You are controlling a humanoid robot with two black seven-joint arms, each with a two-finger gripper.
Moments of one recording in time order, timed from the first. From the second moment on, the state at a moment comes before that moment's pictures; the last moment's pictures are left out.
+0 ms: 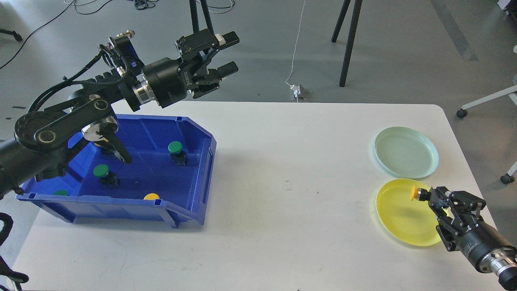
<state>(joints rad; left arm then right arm) -0.98 0.47 -0.41 -1.00 0.66 -0.49 -0.49 -0.22 -0.79 0.91 1.44 -0.45 -0.10 0.31</state>
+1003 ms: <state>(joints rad) -1.11 1.00 -0.35 -1.17 1.58 -0.49 -0.49 -0.18 -0.70 1.18 1.51 -0.25 0.01 0.26</state>
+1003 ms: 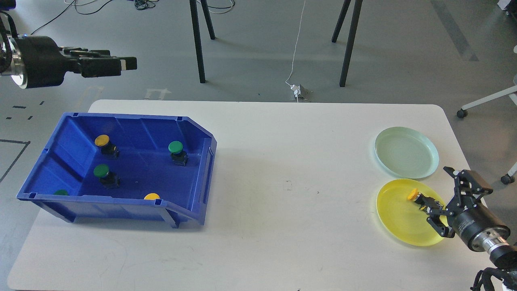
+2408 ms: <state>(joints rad) -0.91 0.69 -0.17 -0.68 1.92 -0.49 -0.49 0.00 -0.68 1.32 1.47 -0.11 0.17 0.26</state>
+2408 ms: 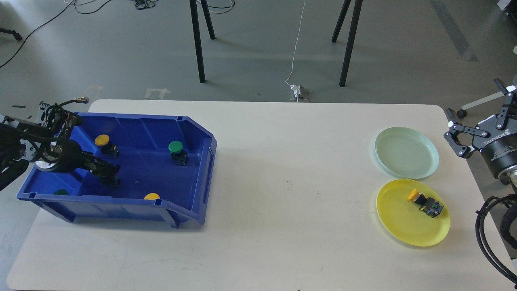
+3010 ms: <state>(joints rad) -0.88 0.66 -0.16 -0.63 1.92 -0.49 -0.49 -0.01 -0.68 1.32 1.47 -0.11 0.18 0.26</state>
